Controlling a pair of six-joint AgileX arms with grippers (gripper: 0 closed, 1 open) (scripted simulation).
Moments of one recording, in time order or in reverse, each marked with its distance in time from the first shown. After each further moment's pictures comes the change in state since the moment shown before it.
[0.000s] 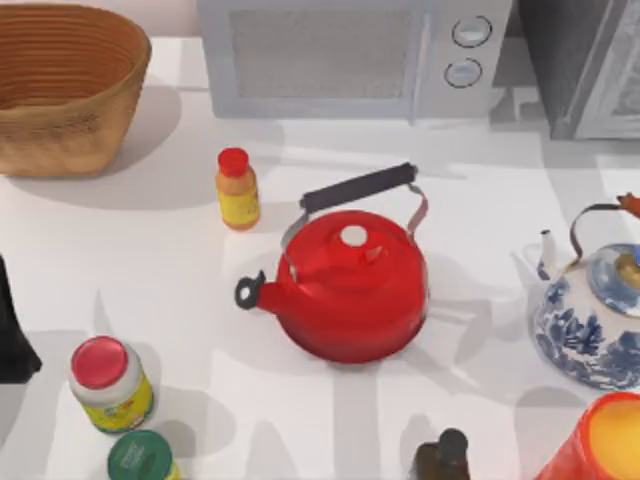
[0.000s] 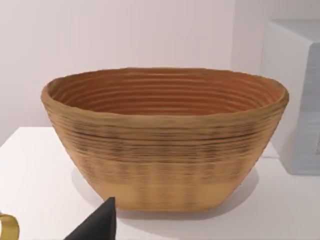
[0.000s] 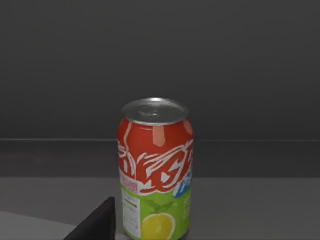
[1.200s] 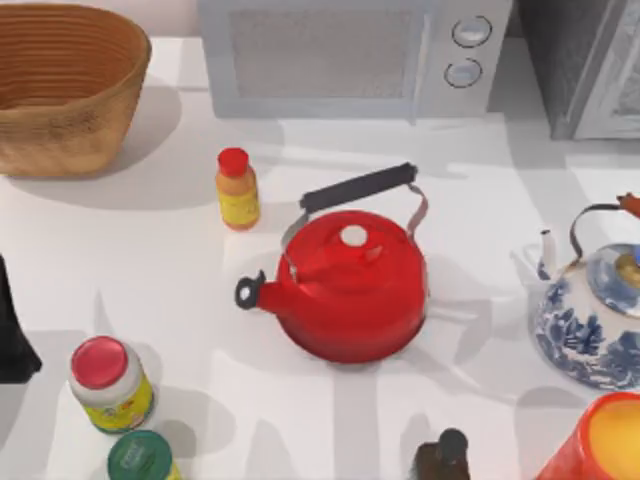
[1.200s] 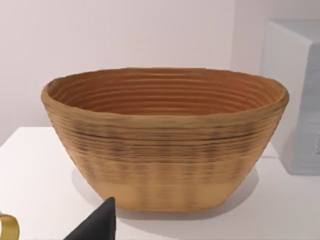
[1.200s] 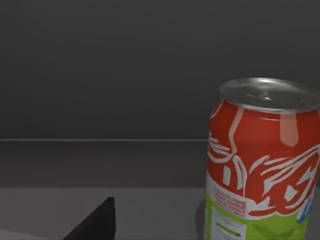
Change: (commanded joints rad) left arm 0.000 0.000 0.000 0.000 0.000 0.000; right arm 0.088 0.131 -0.022 0.161 0.102 -0.004
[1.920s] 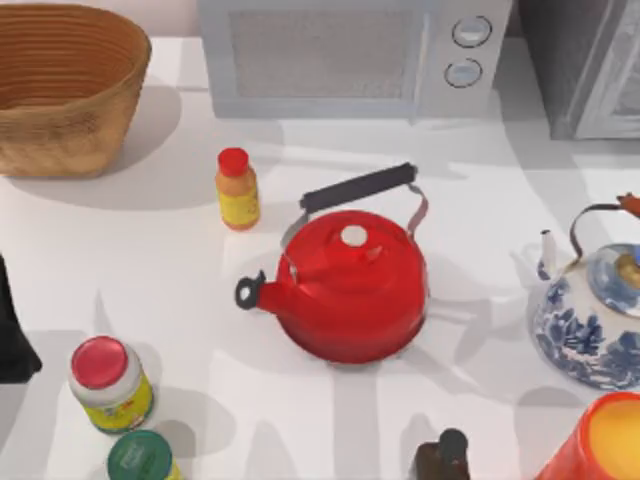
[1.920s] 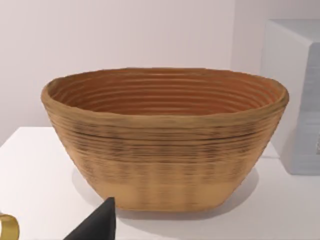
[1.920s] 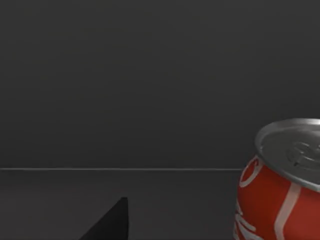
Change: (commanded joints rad) left arm 0.000 0.000 0.000 0.000 0.000 0.000; right arm -0.039 0.148 0.133 0.015 -0.037 0.000
